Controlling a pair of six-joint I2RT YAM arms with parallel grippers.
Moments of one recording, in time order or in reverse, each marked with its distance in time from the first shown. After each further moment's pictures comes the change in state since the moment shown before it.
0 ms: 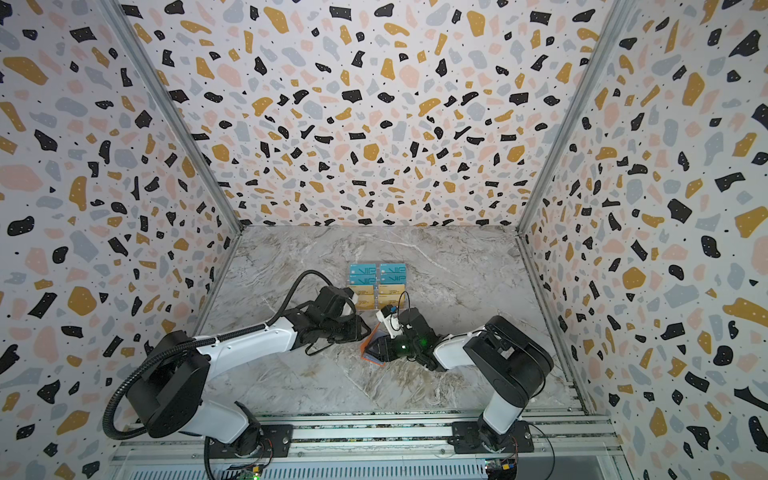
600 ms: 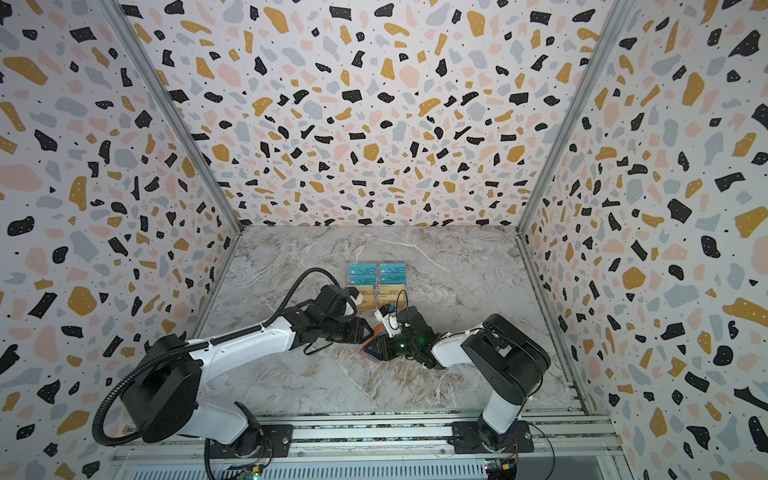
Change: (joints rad) left arm -0.022 -0.029 0.034 -0.060 0.003 0.131; right arm -0.008 0.018 0.023 -0.017 -0.011 -0.011
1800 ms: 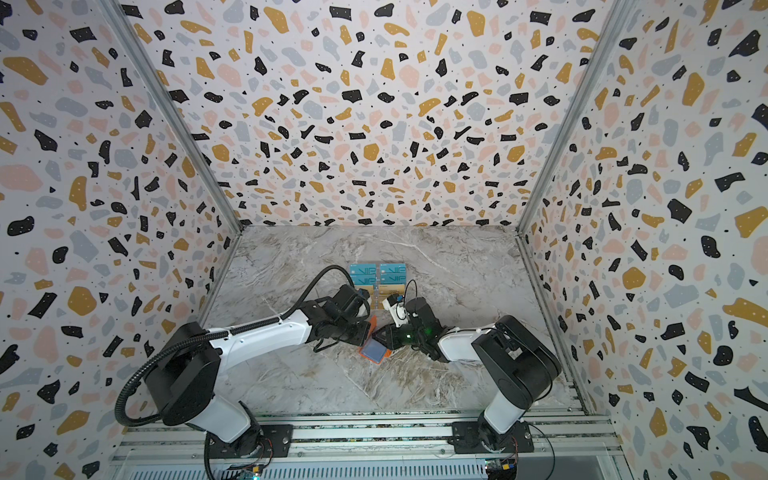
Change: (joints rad) left arm -0.069 0.096 0.110 -0.150 -0.196 0.102; right arm -0.084 -0.053 0.025 -0.056 0.003 -0.063
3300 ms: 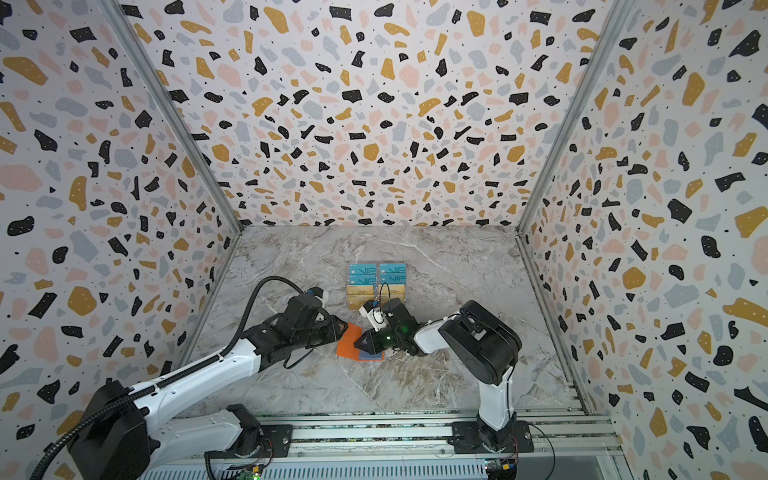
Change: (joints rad) left arm 0.127 -0.377 -0.291 0.193 0.019 -0.332; right arm 0.112 0.249 0.186 -0.014 -0.061 -0.008
